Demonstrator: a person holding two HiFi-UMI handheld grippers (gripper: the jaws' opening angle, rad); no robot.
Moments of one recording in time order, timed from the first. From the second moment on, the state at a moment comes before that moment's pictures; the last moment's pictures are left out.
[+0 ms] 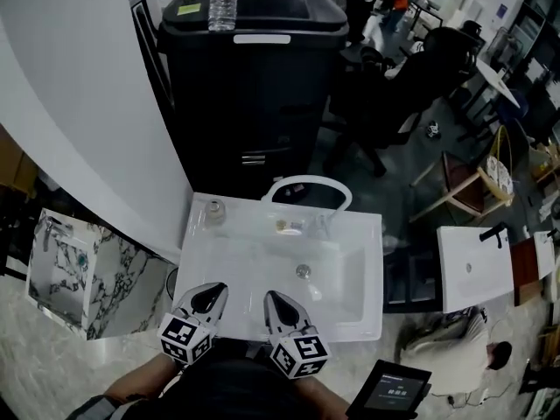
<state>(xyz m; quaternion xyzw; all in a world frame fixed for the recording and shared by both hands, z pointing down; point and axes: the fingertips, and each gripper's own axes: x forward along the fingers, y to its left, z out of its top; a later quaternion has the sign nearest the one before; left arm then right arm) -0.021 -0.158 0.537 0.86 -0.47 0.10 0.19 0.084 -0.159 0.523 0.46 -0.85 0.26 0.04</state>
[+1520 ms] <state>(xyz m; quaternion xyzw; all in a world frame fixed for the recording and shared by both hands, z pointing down) 0.060 -0.044 0.514 0.86 -0.47 0.07 0.20 0.162 -0.051 0.463 0.46 -0.87 0.16 -0.03</state>
